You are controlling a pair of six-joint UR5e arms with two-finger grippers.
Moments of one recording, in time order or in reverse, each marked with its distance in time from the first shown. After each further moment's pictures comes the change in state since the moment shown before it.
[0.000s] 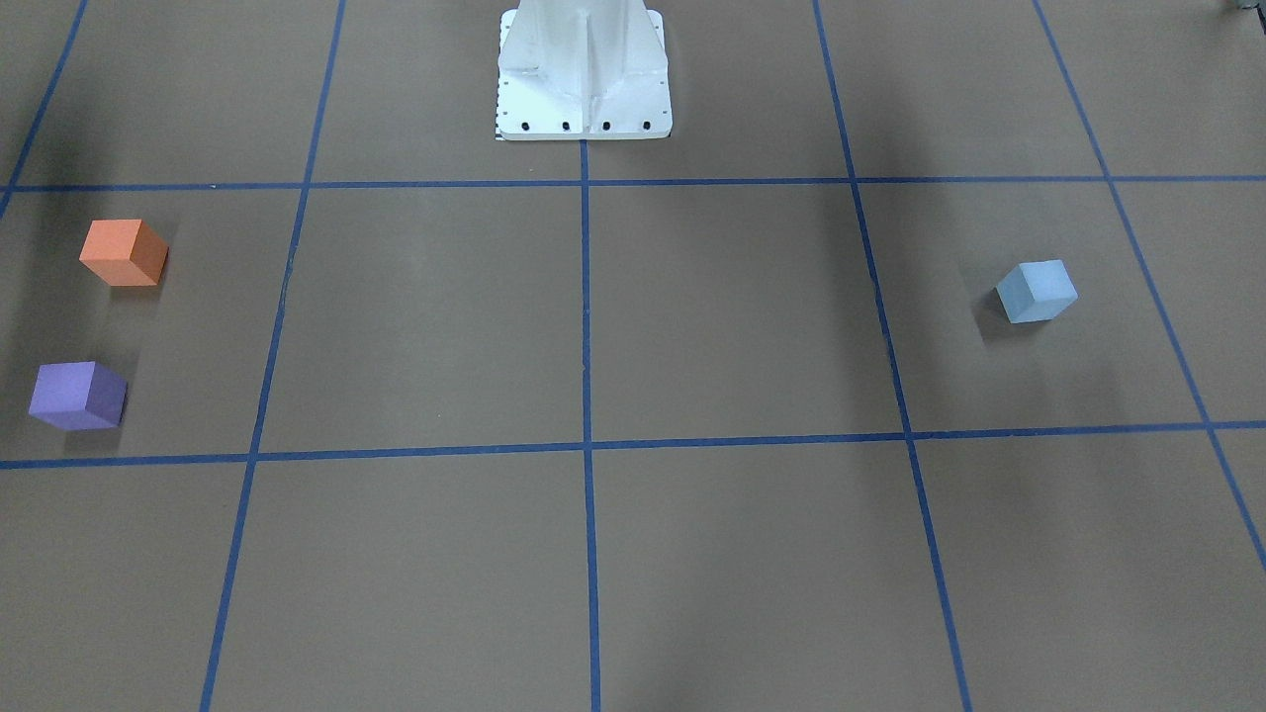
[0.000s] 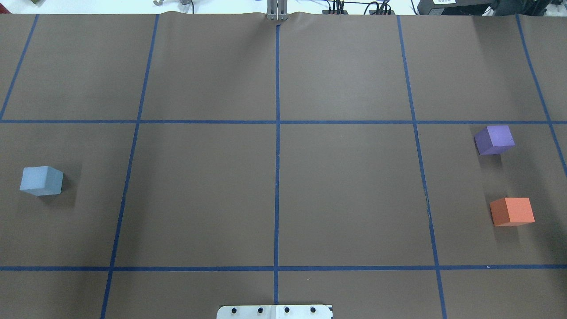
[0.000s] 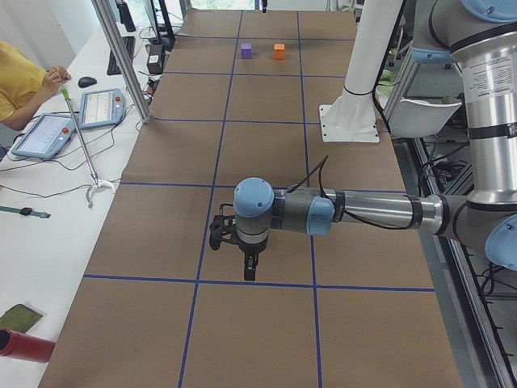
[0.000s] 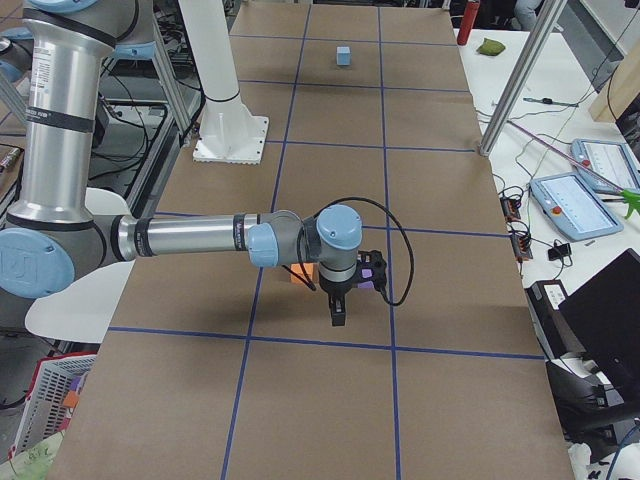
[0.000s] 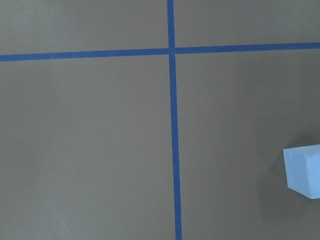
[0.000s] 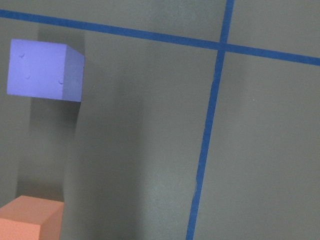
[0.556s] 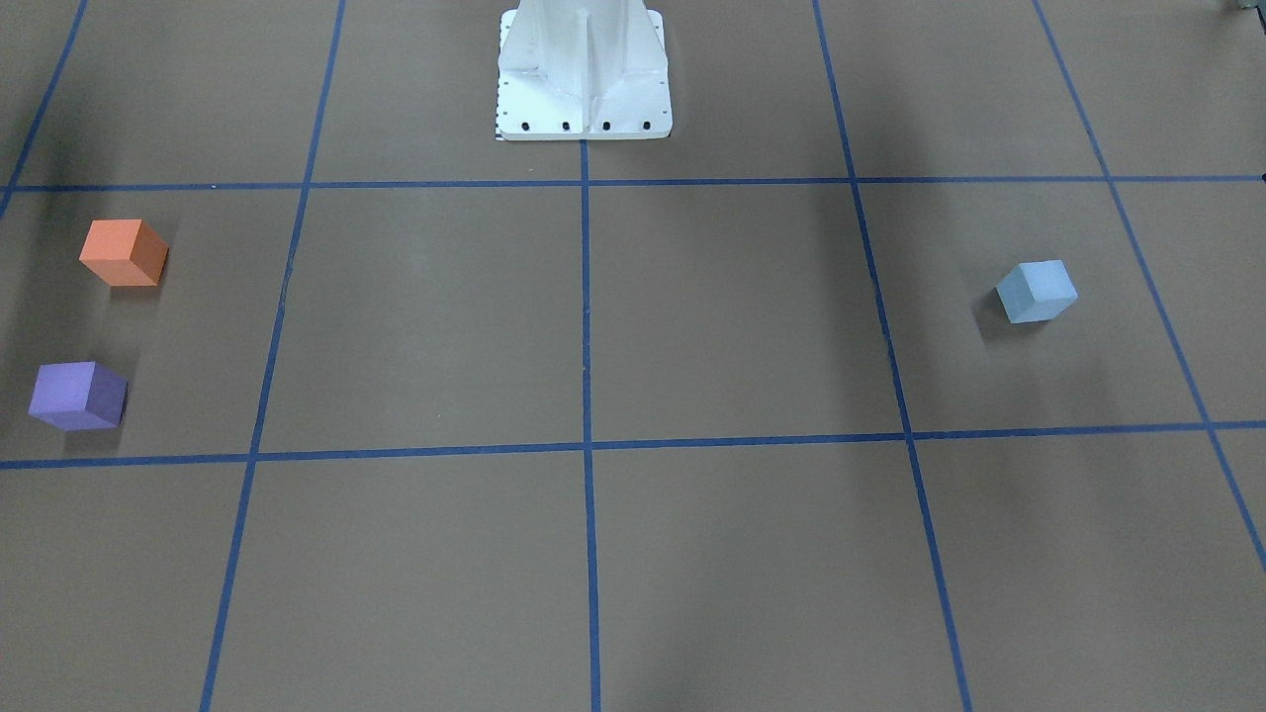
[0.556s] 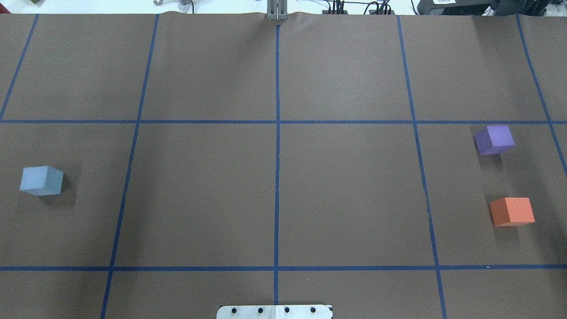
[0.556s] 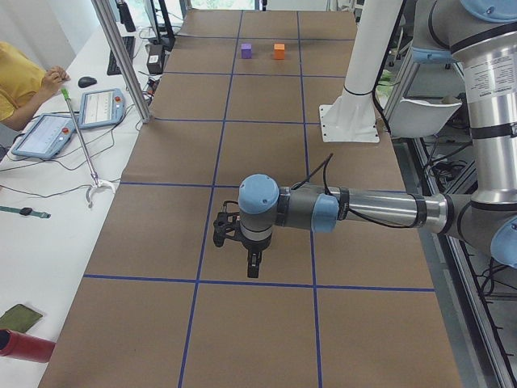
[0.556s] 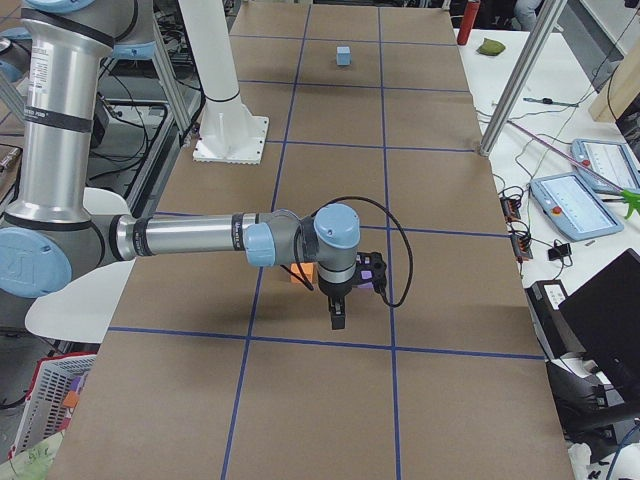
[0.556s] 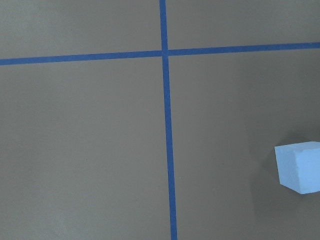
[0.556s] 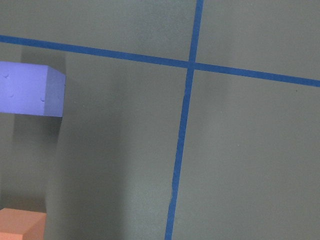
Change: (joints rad) left arm 0.004 0.024 -0.026 -0.002 -0.002 -0.007; right arm 0.007 -0.006 0.001 -0.001 -0.016 0.000
